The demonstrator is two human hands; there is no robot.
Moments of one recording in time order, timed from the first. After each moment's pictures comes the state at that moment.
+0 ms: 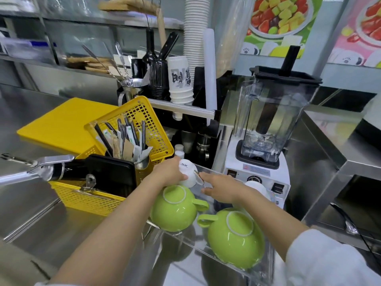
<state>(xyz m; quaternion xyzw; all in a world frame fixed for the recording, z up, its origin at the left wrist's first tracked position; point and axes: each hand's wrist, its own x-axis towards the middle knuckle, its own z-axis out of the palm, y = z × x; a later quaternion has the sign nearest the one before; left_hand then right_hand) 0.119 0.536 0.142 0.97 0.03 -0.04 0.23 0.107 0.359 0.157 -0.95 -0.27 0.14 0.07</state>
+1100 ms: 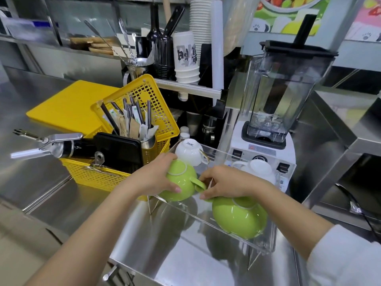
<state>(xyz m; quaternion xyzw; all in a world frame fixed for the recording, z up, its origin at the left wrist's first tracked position) 0.015 0.546 0.159 0.96 0.00 -0.08 0.28 0.058 0.357 0.168 -0.91 -0.34 0.20 0.15</state>
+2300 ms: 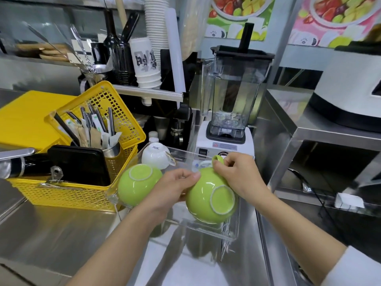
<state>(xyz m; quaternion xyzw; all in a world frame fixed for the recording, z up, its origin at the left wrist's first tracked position) 0.007 0.445 0.143 0.68 -0.01 -0.11 0.73 0.032 0.283 0.172 -0.89 -0.07 -0.12 0.44</state>
